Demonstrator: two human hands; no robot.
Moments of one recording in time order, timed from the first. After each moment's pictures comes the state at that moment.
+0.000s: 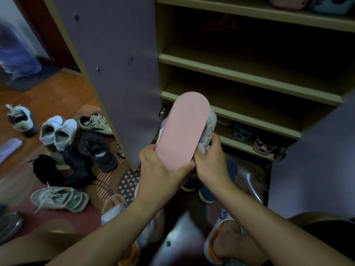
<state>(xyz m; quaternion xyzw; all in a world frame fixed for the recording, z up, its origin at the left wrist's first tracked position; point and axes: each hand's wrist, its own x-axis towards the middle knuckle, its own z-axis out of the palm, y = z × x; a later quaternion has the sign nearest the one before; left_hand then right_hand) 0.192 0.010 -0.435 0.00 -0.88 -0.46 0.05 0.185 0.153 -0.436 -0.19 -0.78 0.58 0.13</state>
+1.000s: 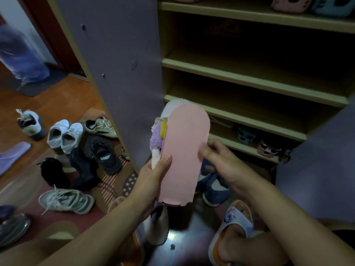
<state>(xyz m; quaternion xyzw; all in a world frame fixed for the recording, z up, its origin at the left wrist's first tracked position) 0.187 -0.014 -0.430 0.07 -0.58 -0.79 -0.17 0.198 0.185 -0.396 -0.13 -0.75 0.64 -0.12</state>
